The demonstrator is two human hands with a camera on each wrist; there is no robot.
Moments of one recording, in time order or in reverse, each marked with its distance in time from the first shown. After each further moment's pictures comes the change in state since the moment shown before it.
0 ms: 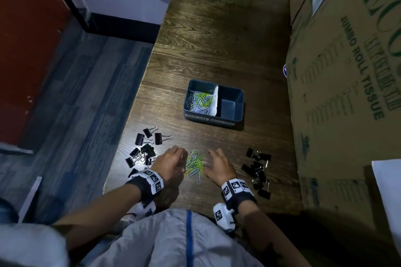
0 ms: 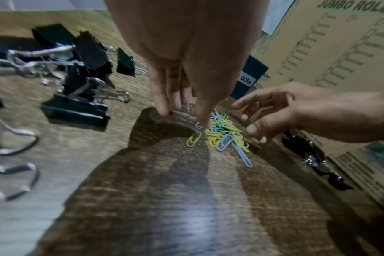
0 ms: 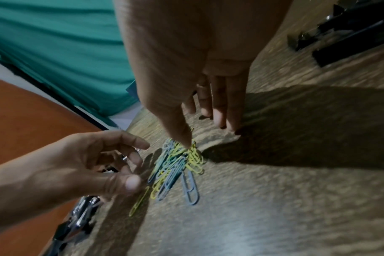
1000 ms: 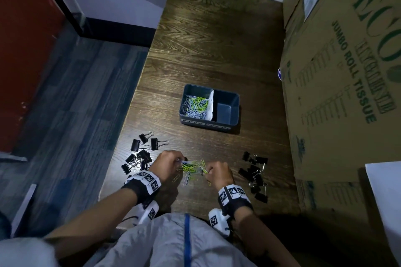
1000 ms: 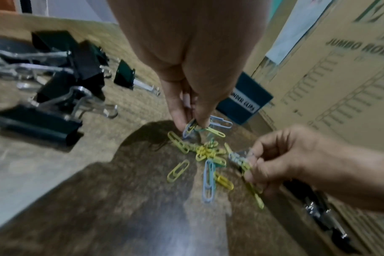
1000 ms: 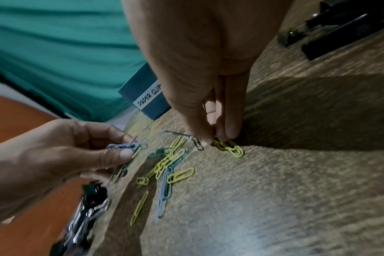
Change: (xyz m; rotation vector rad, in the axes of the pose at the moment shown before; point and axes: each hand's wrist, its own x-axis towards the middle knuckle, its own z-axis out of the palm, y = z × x) left_hand 0.014 0.002 -0.013 -0.228 0.106 0.024; right_hand -0.008 -0.007 -0.006 0.005 0.000 0.185
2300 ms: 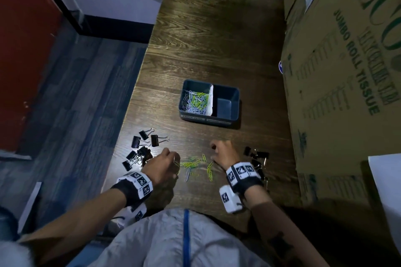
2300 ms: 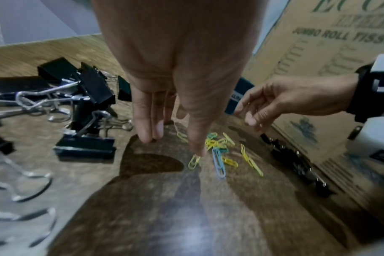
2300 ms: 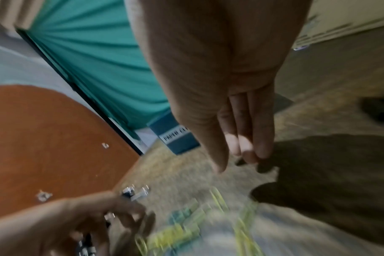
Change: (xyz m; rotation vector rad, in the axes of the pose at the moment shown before) left_hand -0.025 -0.007 -0.011 0.259 -0.248 -0.056; right_hand 0.016 -0.013 -0.055 -0.044 0.003 -0.171
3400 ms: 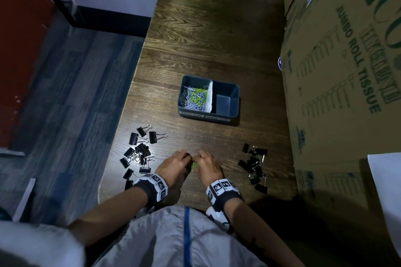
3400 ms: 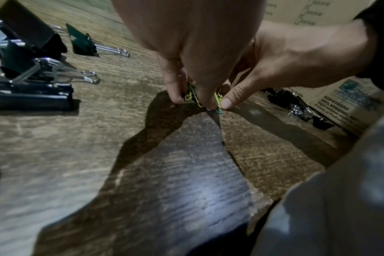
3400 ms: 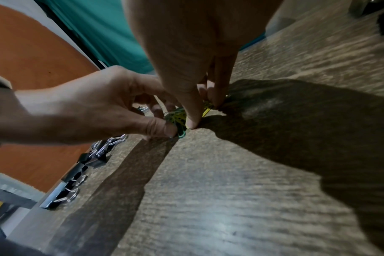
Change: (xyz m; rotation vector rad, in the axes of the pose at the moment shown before) left_hand 0.021 0.030 0.037 0.109 0.112 0.202; right_hand -0.018 -0.016 0.079 -0.177 0.020 -0.171
